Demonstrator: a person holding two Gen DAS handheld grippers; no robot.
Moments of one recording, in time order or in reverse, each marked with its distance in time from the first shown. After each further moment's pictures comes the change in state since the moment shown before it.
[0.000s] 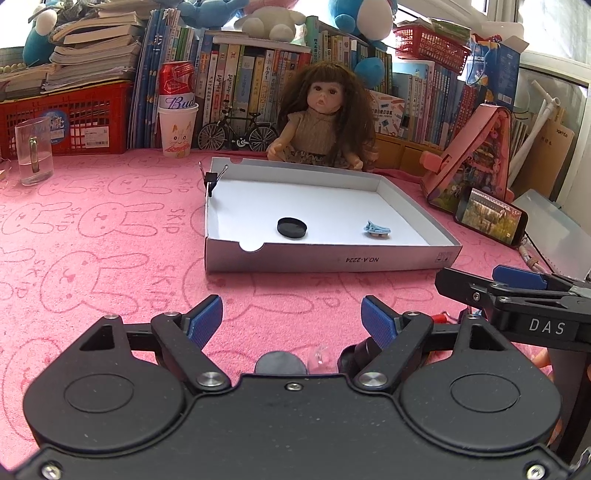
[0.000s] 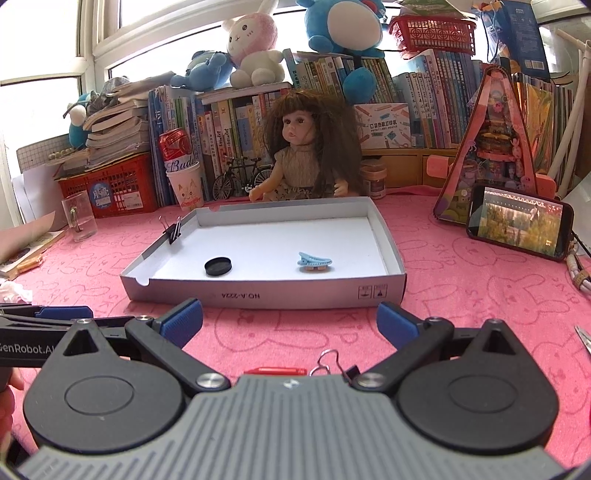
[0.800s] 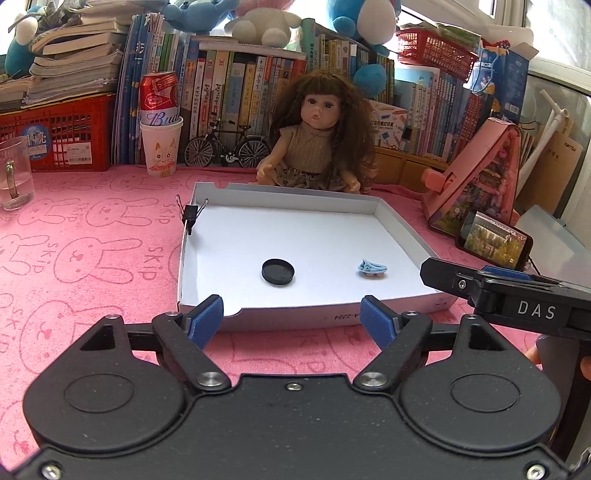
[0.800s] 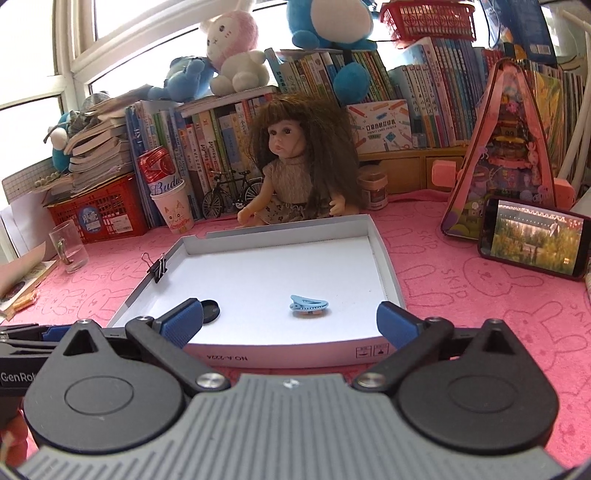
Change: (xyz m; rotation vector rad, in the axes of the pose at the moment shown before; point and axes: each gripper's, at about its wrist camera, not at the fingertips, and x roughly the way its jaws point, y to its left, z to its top) left arm 0.031 -0.013 0.053 -0.012 0.013 -0.012; right arm 0.036 -0.018 0.050 0.061 0.023 0.020
